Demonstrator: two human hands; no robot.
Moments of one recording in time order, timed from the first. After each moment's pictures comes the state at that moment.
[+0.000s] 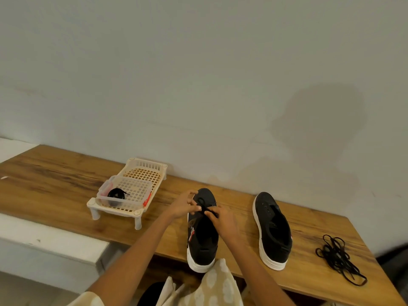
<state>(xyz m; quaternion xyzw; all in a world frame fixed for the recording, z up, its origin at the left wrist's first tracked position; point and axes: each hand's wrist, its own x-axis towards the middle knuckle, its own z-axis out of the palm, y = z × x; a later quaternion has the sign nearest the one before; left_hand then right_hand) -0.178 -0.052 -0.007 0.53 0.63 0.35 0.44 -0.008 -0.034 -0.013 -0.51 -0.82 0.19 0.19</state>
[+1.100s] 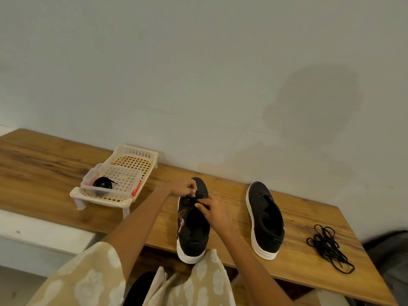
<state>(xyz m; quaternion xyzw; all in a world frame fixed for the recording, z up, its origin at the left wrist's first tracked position) -0.188 0.002 -0.005 0.71 0.61 0.12 0.34 -0.005 -0.022 -0.029 -0.48 -0.84 0.18 0.18</state>
